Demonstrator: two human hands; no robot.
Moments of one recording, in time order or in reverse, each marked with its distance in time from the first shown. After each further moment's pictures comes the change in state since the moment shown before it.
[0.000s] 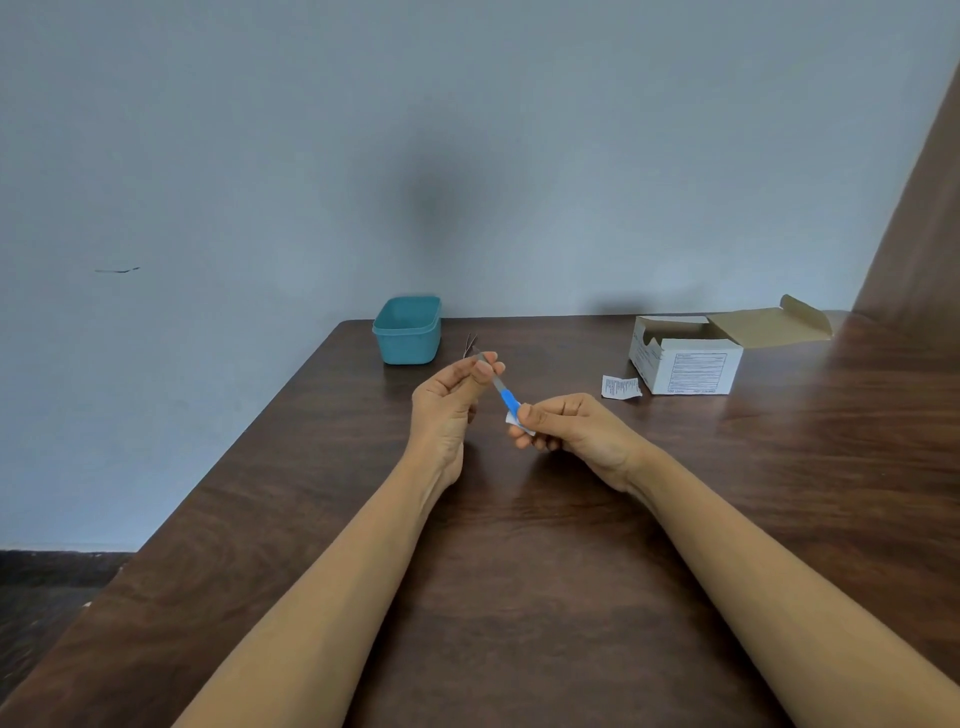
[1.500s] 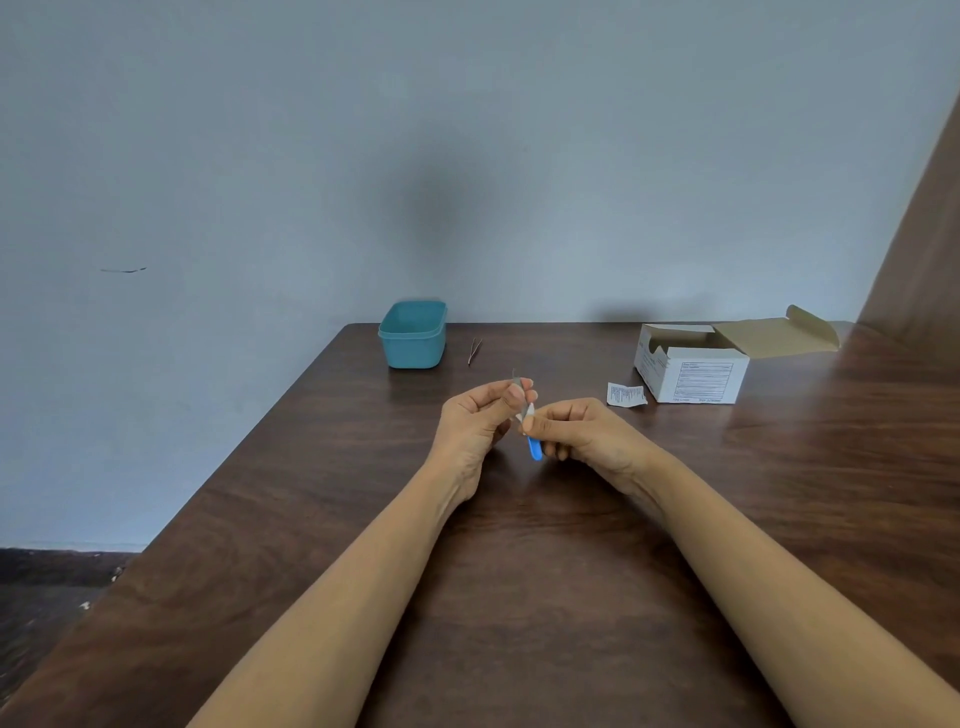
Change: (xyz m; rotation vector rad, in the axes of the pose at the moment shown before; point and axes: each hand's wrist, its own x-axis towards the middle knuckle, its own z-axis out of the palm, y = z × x) left_hand -0.005 -0.011 0.006 0.064 -0.153 -0.122; right_hand 0.007 0.001 -0.003 -0.035 0.022 0.026
